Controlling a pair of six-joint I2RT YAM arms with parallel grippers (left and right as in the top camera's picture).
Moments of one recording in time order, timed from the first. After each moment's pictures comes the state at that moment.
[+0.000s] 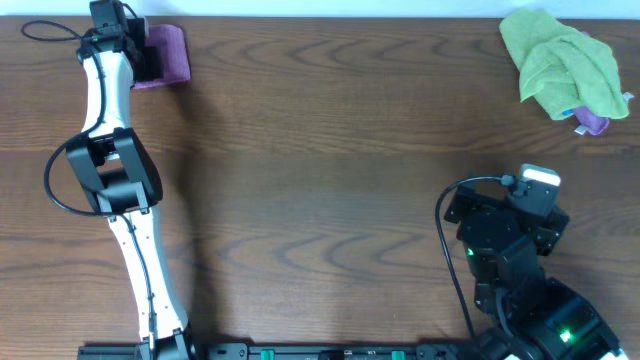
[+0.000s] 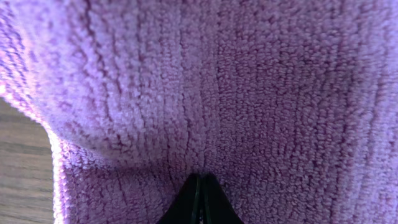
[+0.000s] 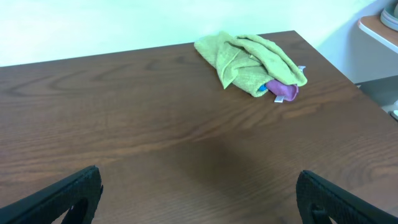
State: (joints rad) left arm 0.24 2.71 2.49 -0.83 0.07 0.12; right arm 0.63 0.73 0.87 -0.81 0.85 0.52
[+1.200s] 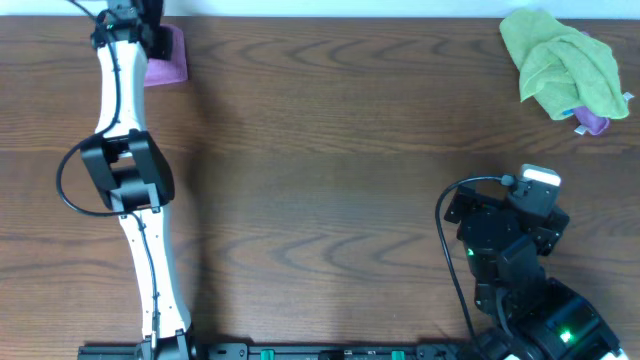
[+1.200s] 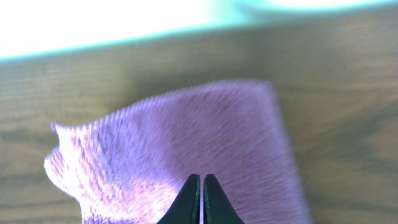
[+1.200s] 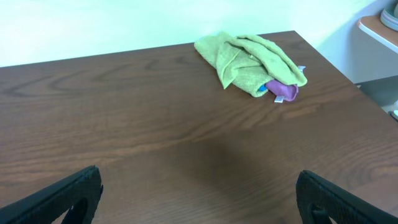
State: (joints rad) left arm 0.16 2.71 2.62 -0.79 -0.01 0.29; right arm 0.63 0.73 0.87 -0.81 0.85 0.52
